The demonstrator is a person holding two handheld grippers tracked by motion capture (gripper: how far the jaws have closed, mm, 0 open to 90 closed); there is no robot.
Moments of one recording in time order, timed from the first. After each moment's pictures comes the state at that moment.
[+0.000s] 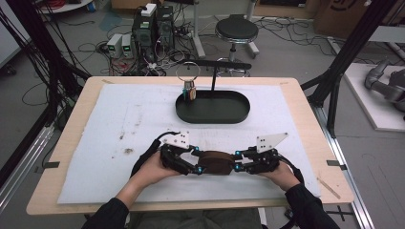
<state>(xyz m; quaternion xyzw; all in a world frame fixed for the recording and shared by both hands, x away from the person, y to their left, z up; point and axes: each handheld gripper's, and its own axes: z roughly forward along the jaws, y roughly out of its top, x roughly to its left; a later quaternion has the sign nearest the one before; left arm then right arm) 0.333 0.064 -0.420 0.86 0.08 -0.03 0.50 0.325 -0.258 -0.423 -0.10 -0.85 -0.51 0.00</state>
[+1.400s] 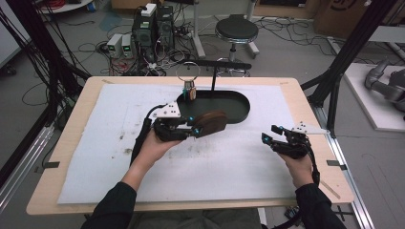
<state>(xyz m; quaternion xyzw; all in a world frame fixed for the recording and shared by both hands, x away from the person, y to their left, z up) 0.384 0.083 -0.367 0.80 0.18 0.10 0.56 0.343 -0.344 -0.416 -0.39 -0.74 -0.52 -0.19</state>
